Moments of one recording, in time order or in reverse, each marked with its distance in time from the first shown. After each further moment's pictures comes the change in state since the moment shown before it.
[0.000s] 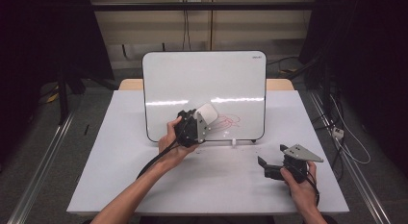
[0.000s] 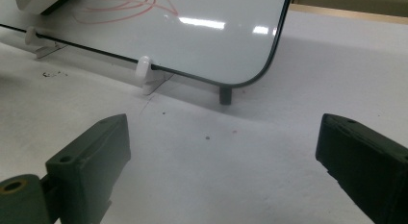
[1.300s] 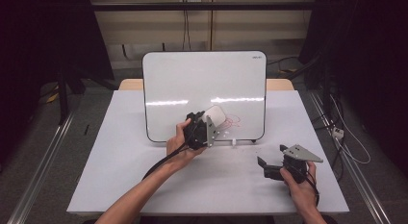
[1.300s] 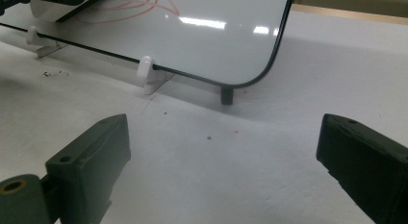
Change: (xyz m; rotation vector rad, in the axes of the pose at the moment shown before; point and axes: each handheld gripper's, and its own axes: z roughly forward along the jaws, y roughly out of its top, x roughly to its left) left arm -0.028 0.009 0.008 -0.028 -0.006 0.053; right arm 0.001 0.000 0.000 0.002 0.001 -0.003
